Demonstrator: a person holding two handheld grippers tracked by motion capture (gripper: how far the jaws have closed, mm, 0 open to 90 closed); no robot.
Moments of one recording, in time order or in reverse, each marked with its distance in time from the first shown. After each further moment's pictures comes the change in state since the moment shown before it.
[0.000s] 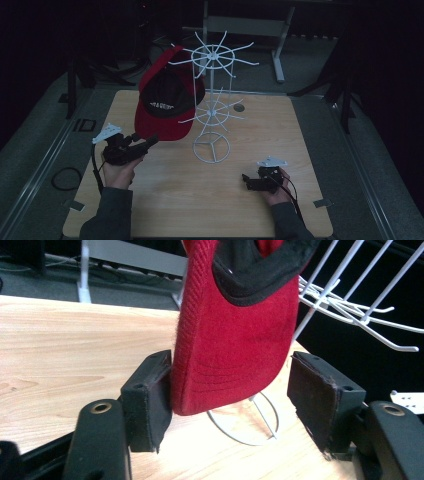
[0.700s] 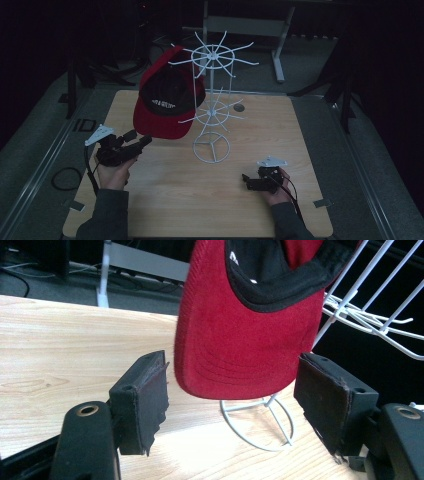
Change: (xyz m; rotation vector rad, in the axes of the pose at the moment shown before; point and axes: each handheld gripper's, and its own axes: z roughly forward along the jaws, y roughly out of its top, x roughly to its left) left arm 0.010 -0.002 -0.011 -0.034 0.051 -0.021; right arm 0.000 0.000 0.000 -0.001 0.000 -0.001
